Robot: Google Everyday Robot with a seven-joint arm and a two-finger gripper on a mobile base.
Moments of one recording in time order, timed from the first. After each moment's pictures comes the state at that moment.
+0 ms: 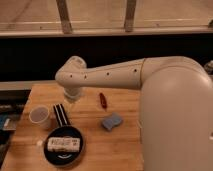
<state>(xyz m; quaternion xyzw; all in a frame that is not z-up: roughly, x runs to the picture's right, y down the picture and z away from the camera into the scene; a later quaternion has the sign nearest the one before) -0.175 0.083 0.757 -0.29 0.01 0.27 0.92</state>
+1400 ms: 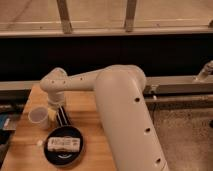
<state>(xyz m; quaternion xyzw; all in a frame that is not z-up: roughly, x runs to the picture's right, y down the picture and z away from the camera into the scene) -0.276 0.133 0.828 -0.37 -0.02 0.23 0.90</state>
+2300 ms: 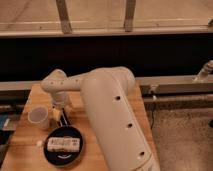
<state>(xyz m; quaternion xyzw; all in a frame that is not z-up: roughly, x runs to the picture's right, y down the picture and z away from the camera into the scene) -0.251 0.150 0.878 -0.37 0.09 0.25 0.89</state>
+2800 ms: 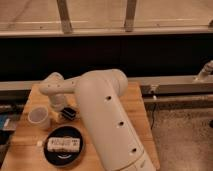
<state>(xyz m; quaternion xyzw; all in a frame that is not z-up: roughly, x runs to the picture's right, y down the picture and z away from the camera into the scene) -0.275 0.162 0.884 -0.37 0.09 0.24 0.89</state>
